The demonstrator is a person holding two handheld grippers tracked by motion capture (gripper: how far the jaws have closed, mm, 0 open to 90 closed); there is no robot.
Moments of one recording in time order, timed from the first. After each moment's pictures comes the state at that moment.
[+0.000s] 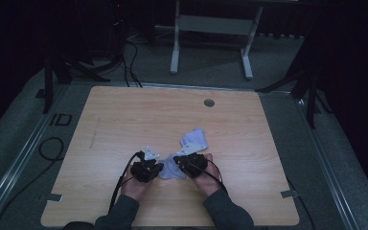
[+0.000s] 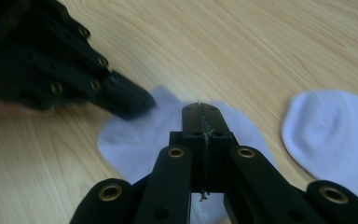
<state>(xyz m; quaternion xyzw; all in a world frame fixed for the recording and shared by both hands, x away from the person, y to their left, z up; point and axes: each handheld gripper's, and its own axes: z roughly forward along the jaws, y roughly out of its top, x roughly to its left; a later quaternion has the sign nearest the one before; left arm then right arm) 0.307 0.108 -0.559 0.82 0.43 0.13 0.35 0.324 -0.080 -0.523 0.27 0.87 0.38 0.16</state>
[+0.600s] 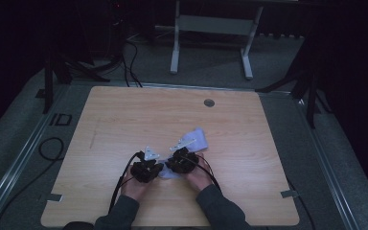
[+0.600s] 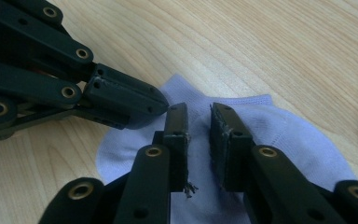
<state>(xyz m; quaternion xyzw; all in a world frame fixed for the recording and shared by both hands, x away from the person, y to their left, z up) 0.306 0.108 -0.558 0.82 0.43 0.13 0.35 0.352 -0.061 -0.553 0.30 0.88 0.35 0.06</state>
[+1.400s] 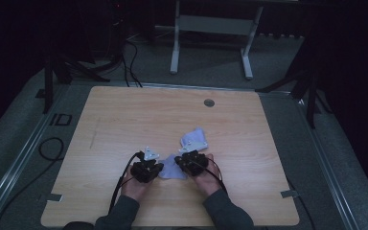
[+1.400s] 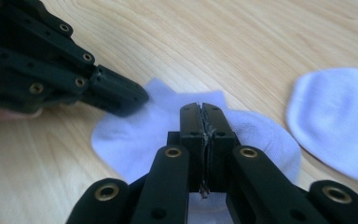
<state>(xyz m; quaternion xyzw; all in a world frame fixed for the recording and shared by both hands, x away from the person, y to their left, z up) 0.306 0.108 -0.559 0.82 0.44 0.13 0.35 0.328 -0.093 -0.526 0.31 0.86 0.37 0.13</state>
